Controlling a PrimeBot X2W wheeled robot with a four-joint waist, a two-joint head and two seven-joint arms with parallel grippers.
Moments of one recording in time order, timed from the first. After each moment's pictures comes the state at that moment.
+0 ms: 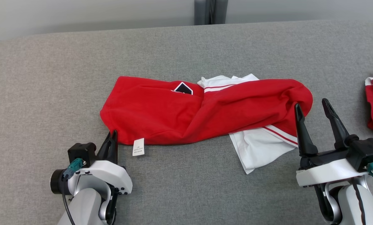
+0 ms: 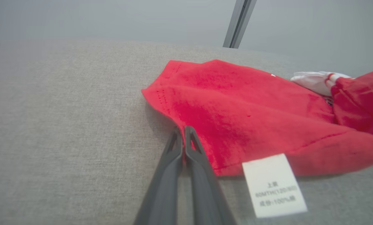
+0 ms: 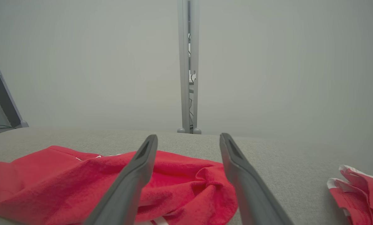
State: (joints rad) left arm -0.38 0.07 -0.24 0.69 -0.38 0.01 -0.26; right arm -0.21 -0.07 0.07 0.14 0.12 0.13 -0.26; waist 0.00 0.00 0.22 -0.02
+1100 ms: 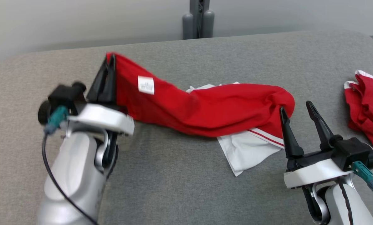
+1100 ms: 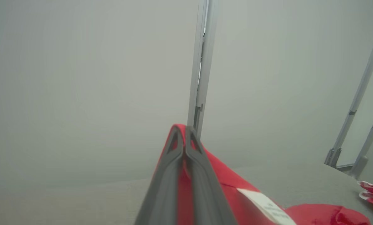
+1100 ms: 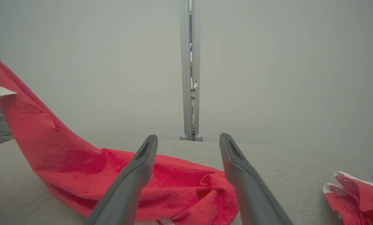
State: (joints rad) left arm -0.52 0.05 -0.17 0.38 -0.29 -0.03 -0.24; right arm -0.23 -0.06 0.12 0.17 0.13 0.13 -0.26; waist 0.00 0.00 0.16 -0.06
